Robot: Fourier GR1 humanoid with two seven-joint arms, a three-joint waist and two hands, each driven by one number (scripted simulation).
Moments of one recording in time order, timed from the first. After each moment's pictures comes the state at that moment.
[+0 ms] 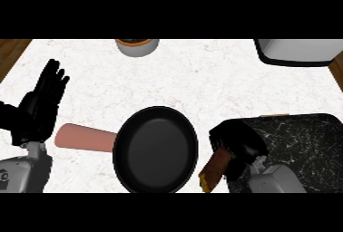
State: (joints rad) left arm -0.22 0.23 0.08 -1.62 0.10 0.13 0.24; right arm -0.19 -0.15 0.33 -1.55 0.89 0.46 0.16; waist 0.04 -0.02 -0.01
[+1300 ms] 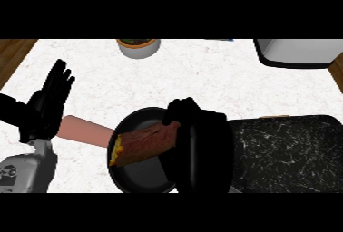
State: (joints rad) left arm -0.23 0.22 0.07 -1.59 0.09 0.14 0.24; right arm -0.55 -0.01 0.73 -1.85 1.30 -0.10 1.12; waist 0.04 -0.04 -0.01
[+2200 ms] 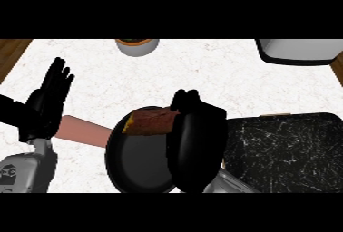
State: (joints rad) left arm -0.24 0.22 0.07 -1.60 0.09 0.14 0.23; right arm -0.61 -0.02 0.75 -1.69 1.53 -0.10 1.24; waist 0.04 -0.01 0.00
